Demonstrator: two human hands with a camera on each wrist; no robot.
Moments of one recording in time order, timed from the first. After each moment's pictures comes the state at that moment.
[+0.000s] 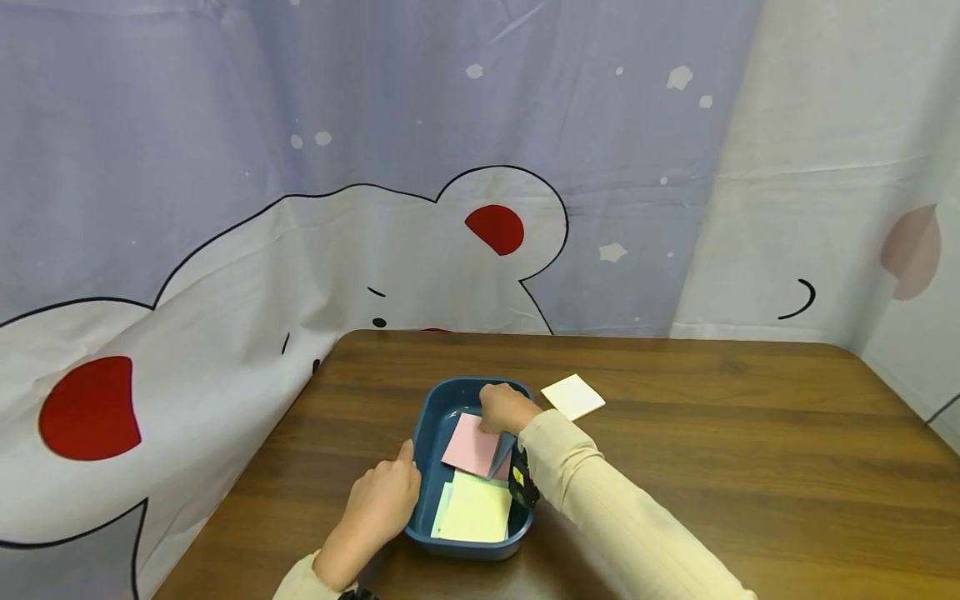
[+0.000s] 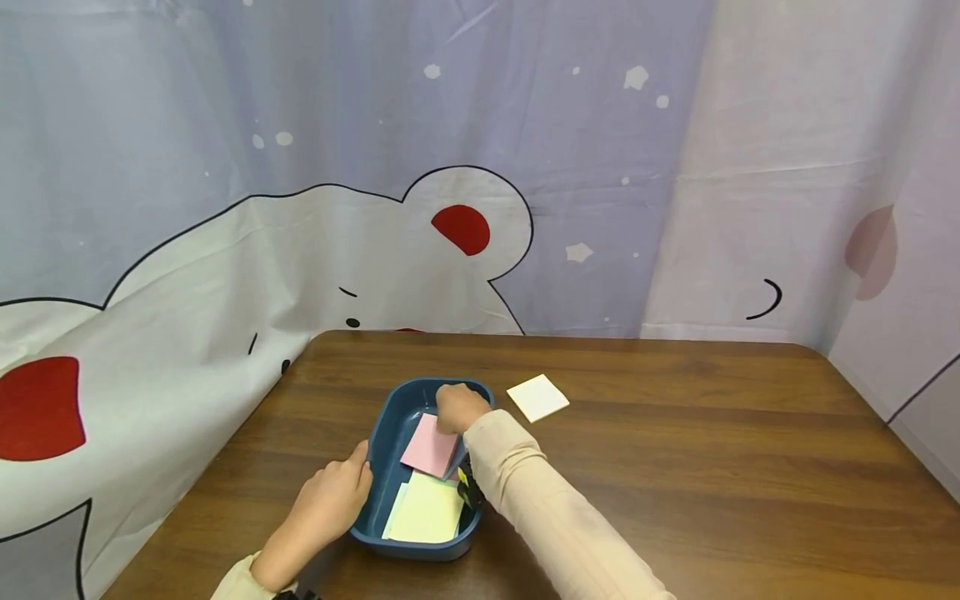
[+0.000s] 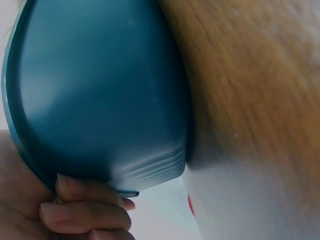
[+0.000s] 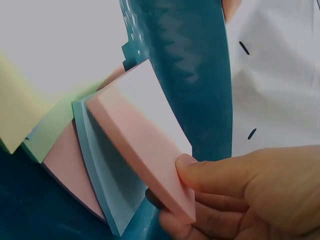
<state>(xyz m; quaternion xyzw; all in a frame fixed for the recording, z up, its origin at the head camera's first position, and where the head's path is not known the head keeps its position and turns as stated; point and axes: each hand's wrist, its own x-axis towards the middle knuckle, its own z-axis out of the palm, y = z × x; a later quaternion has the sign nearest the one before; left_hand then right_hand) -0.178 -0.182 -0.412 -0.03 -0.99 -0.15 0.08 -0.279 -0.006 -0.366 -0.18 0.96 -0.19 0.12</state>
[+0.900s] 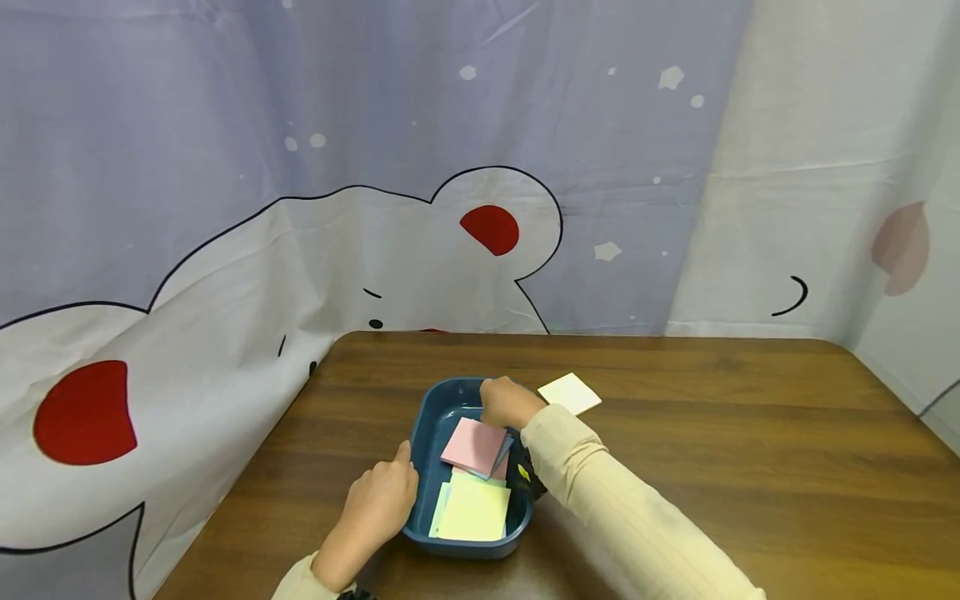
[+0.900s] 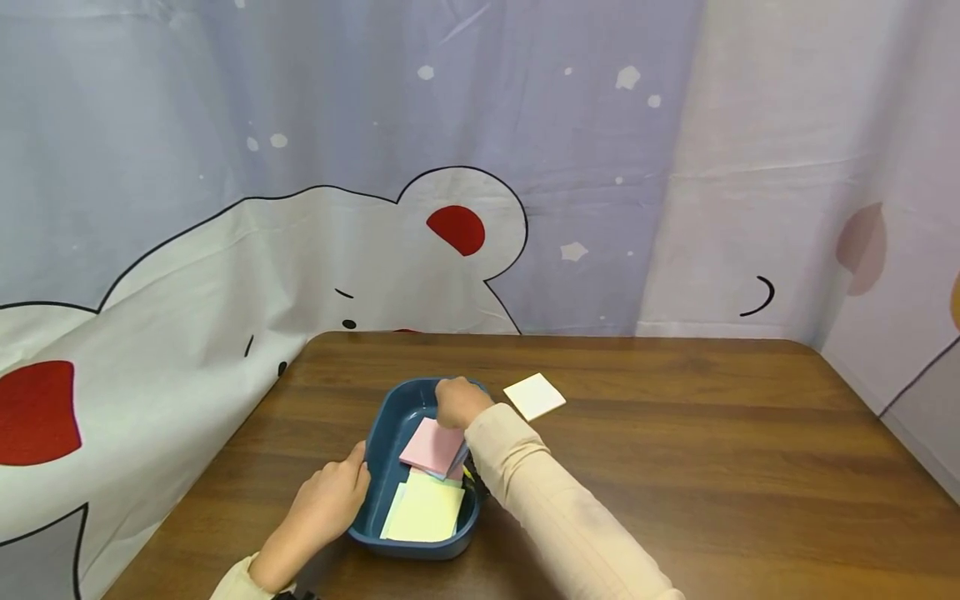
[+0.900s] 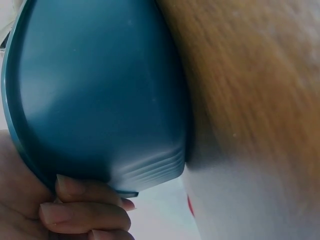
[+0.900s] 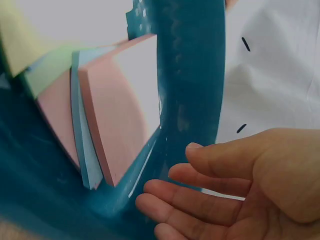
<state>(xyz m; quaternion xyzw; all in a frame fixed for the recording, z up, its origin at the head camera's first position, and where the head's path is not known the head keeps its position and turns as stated) -0.178 -0.181 -0.412 -0.03 -0.99 -0.14 0.08 -0.277 0.002 -0.353 -0.19 0.95 -0.19 0.12</state>
